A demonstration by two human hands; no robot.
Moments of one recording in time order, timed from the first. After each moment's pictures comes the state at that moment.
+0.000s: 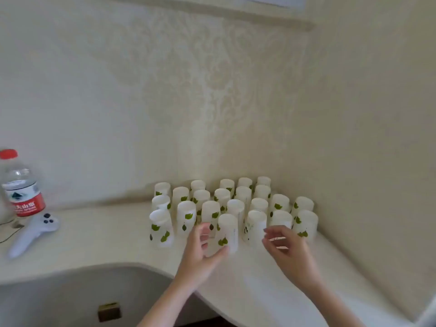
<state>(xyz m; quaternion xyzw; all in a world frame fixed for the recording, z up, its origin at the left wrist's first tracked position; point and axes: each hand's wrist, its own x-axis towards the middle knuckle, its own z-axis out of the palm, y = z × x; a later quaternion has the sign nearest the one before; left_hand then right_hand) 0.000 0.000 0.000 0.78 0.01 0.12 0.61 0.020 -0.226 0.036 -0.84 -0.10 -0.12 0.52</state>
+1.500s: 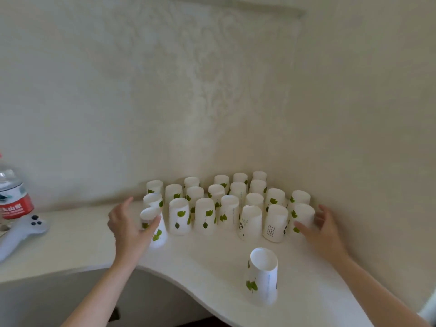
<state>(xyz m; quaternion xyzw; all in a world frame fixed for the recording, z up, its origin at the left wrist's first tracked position) 0.030 0.110 0.004 0.82 0.18 0.37 0.41 0.096 -0.312 0.015 -0.83 0.07 -0.14 0.54</state>
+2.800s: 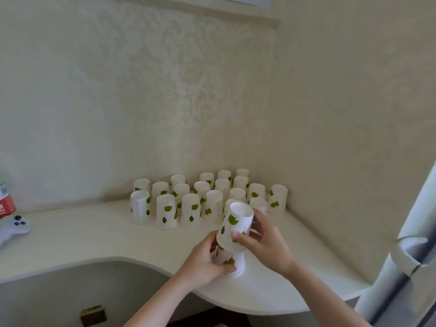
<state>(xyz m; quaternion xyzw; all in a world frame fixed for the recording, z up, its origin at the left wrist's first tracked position) -0.021 -0.046 0.003 0.83 -0.09 -0.03 0.55 -0.007 -0.232 0.046 -0.80 -0.18 -0.03 0.58</state>
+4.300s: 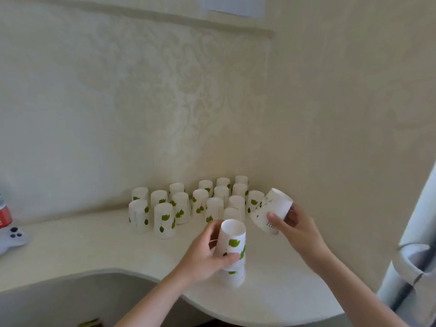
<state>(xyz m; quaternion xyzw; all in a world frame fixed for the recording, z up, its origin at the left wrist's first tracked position) -0.013 -0.046 0.034 0.80 -0.15 0.03 0.58 0.013 -0.285 0.072 -0.74 -0.06 -0.10 0.66</state>
